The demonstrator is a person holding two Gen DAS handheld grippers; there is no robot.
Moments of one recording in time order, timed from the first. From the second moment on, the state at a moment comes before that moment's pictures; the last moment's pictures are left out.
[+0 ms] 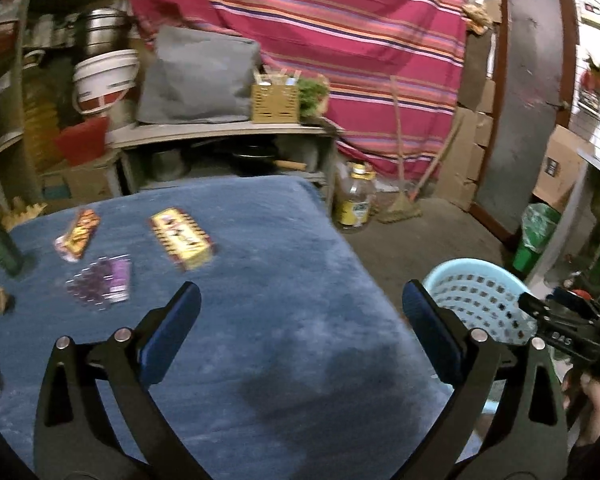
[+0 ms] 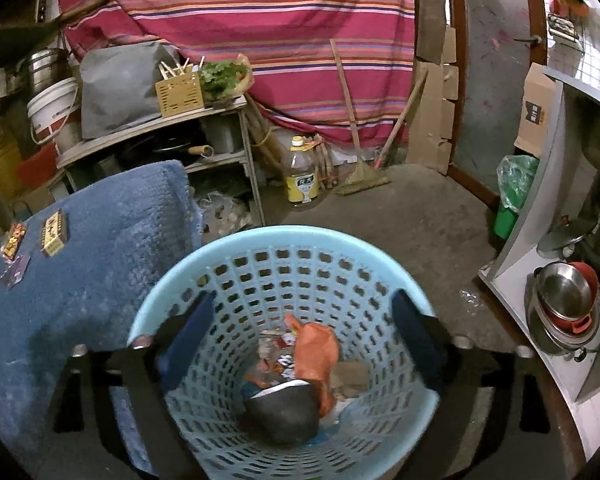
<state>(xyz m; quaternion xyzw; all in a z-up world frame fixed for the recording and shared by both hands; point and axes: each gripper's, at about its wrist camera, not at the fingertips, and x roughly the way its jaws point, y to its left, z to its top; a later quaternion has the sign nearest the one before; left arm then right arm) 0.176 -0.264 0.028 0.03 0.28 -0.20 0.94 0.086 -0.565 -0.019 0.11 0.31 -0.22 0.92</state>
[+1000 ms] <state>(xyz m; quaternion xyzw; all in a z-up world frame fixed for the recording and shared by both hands) 0.324 0.034 -0.023 -0.03 0.31 0.09 0.95 0.261 -0.308 -0.010 0.03 0.32 -0.01 0.95</state>
